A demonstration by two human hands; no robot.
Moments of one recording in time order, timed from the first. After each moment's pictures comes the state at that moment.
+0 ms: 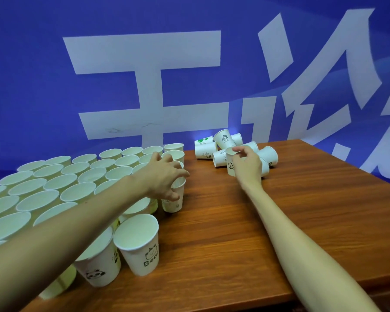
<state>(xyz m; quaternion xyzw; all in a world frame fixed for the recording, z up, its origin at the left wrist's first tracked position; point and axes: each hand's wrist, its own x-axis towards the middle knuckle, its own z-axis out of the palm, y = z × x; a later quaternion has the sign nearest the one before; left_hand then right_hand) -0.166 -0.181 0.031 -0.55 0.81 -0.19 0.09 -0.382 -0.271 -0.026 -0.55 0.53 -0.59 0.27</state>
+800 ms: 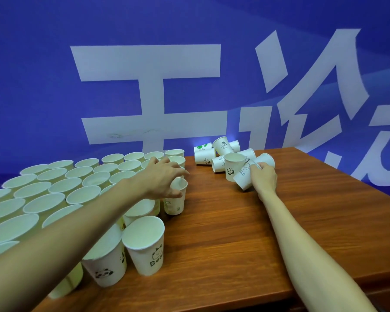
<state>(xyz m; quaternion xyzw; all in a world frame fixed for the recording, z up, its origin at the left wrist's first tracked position) -0.161 -0.166 0.042 -0.59 0.80 -0.14 0.04 -0.421 -0.265 -0.027 -0.49 0.64 -0.54 0.27</state>
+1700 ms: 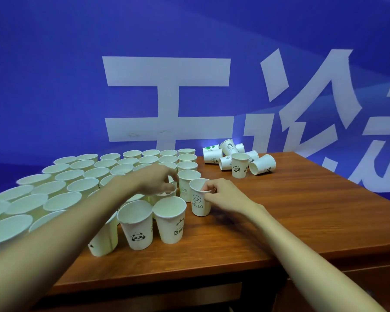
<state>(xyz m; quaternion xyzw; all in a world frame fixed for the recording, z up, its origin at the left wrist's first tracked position) -0.120 -0.088 0.052 -0.63 0.78 0.04 -0.04 -0.338 -0.125 -0.013 -0.79 0.44 -0.28 0.31</state>
